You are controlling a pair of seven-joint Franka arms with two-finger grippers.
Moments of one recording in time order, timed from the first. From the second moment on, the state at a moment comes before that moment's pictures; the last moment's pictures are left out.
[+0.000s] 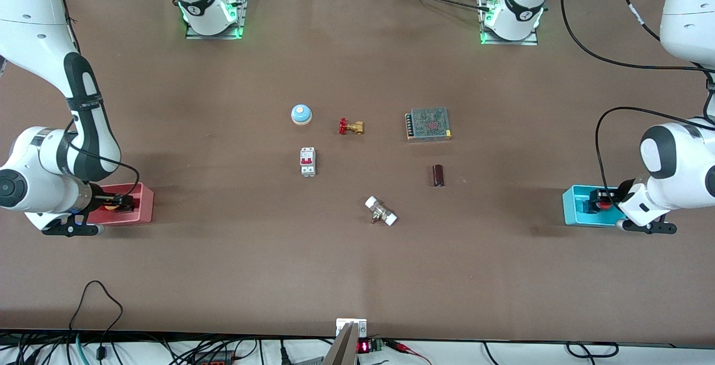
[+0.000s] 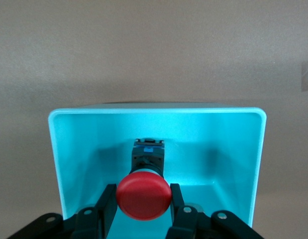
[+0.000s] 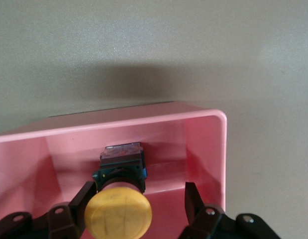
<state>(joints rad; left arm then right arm) 0.29 0.67 -0.05 -1.61 0.08 2.16 0.23 -0.15 0.75 -0.05 -1.50 -0.14 2.15 -0.09</state>
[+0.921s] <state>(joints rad) 0.28 0.50 -0.13 -1.55 0.08 1.94 0.12 -0.15 0.67 -0.04 -1.46 -0.14 2.09 -0.09</state>
